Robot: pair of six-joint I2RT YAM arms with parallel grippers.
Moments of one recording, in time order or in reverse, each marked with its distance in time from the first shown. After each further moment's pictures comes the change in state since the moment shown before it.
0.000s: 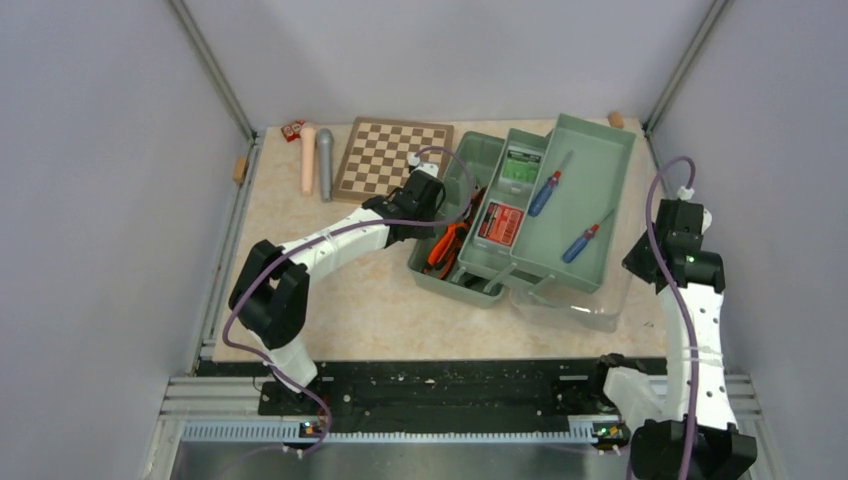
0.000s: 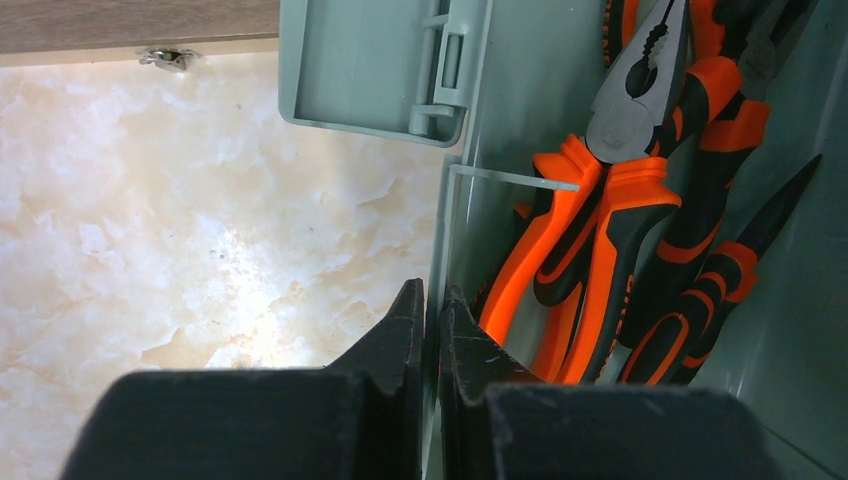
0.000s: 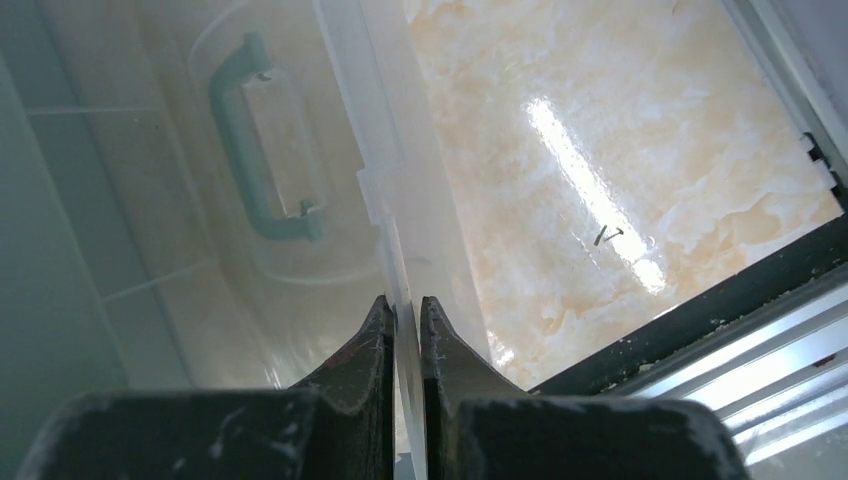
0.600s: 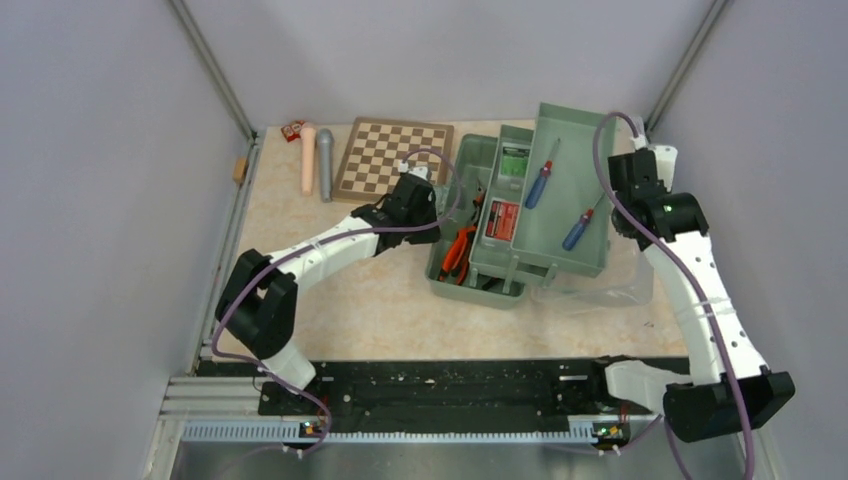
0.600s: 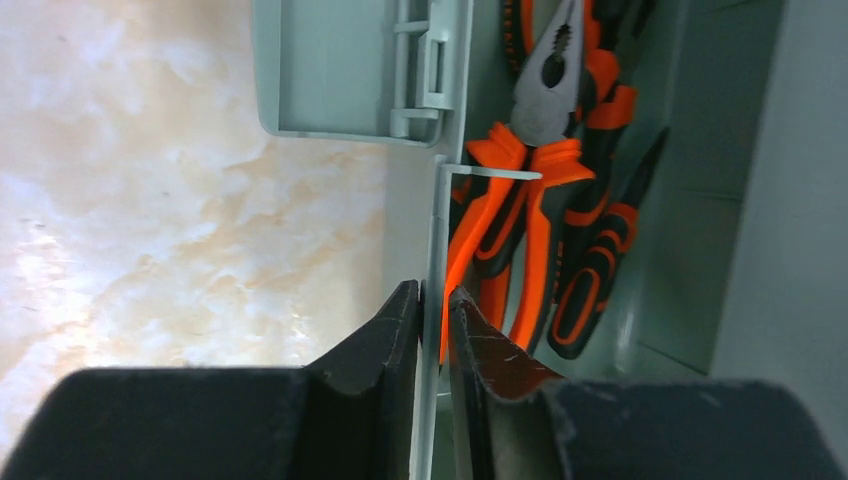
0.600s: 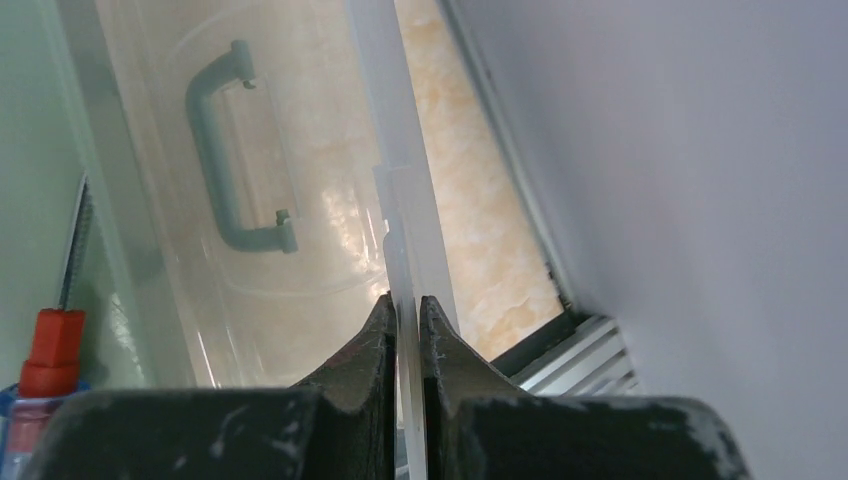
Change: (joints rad) left arm 0.006 -0.061 -0.085 0.093 0.200 -0.197; right arm 0.373 0.224 0.353 -0.146 0.509 -0.159
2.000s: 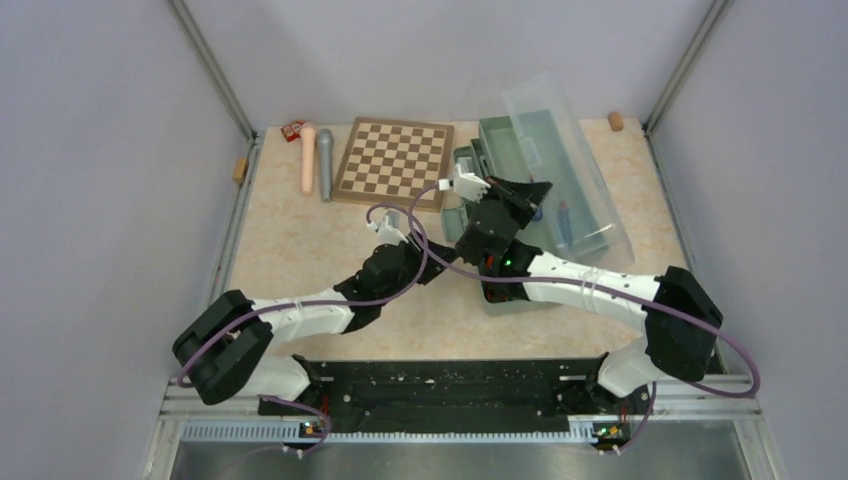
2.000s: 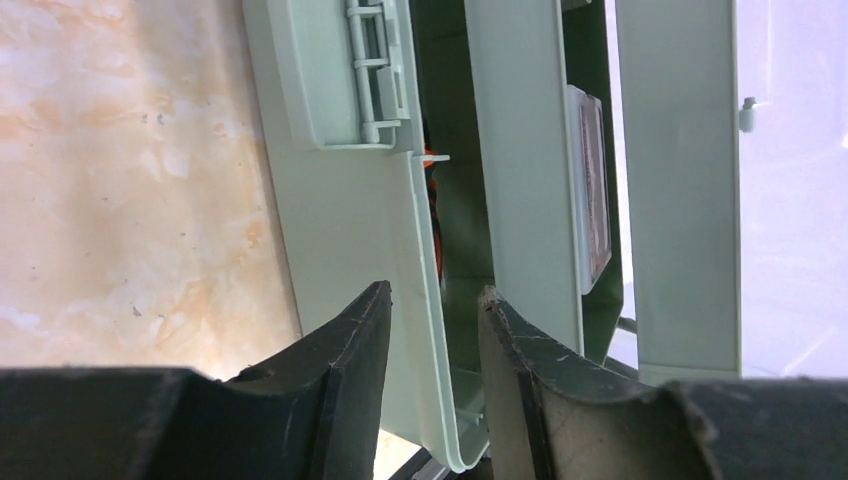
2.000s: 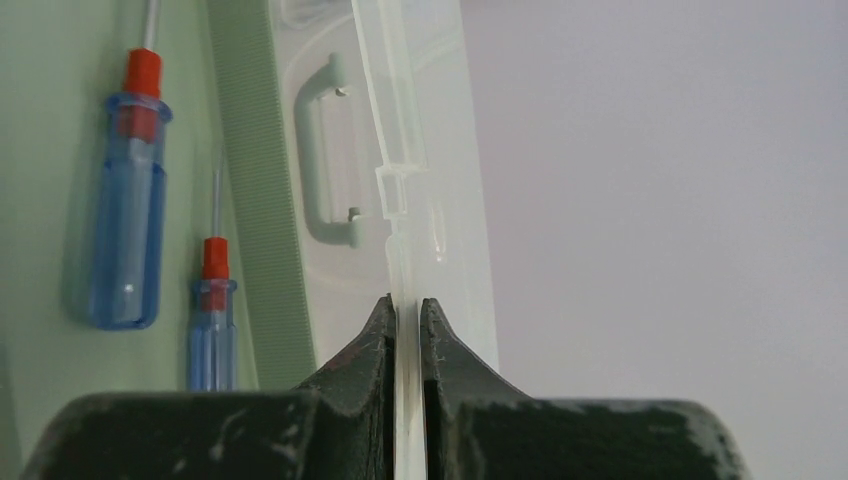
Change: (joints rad) left arm -0.163 -0.305 -0.681 0.914 -0.026 -0.604; right arm 0.835 0.343 -0.257 1.740 0.926 -1.817
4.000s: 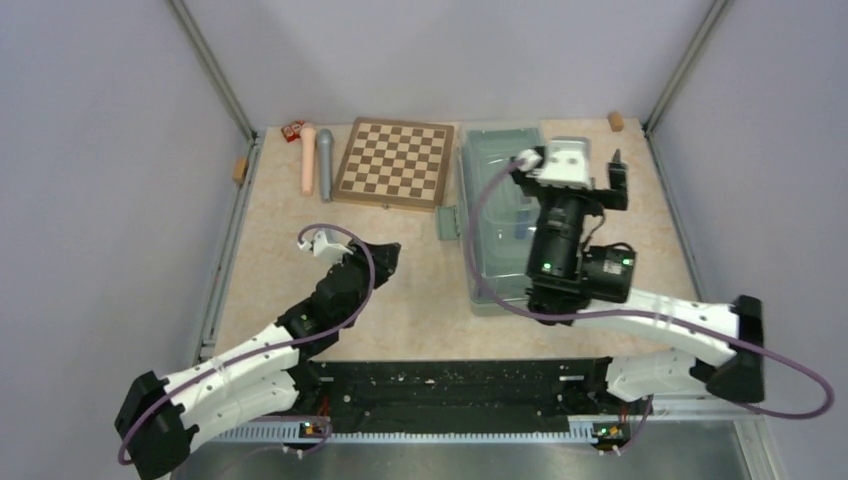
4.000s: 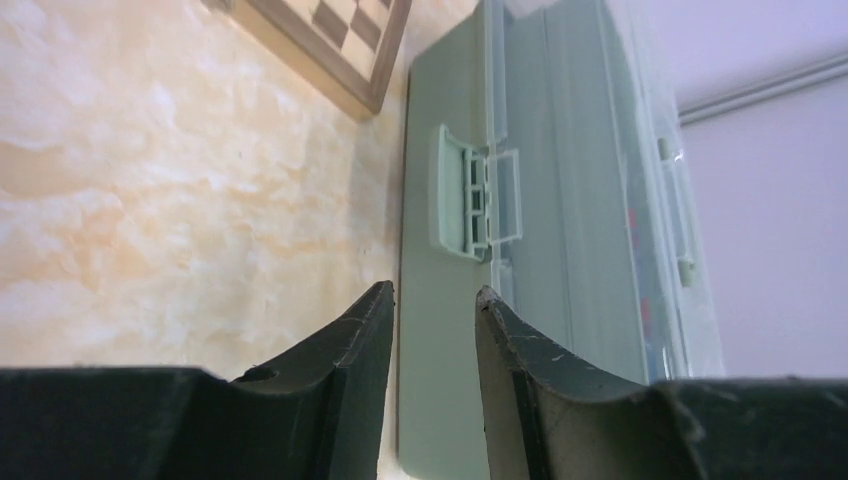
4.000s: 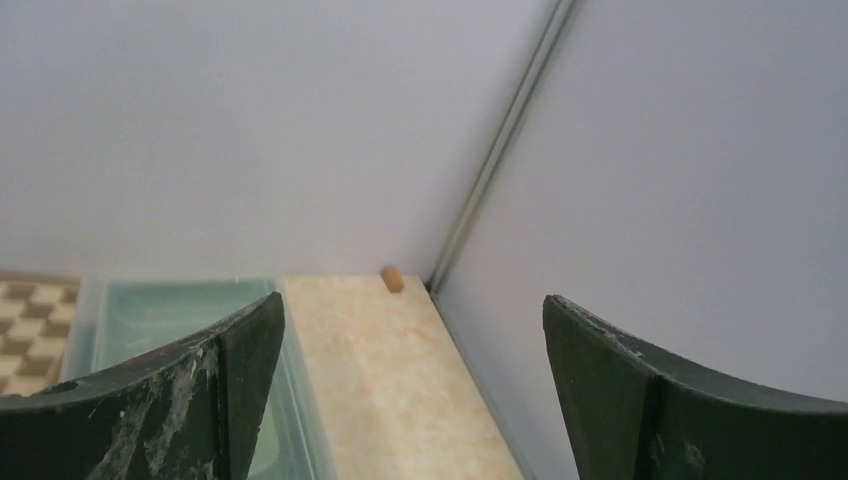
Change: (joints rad) left arm 0.003 -0.507 -0.120 -0.397 -0.433 0.083; right arm 0.231 -0.132 0.162 0.860 -0.225 -0.224
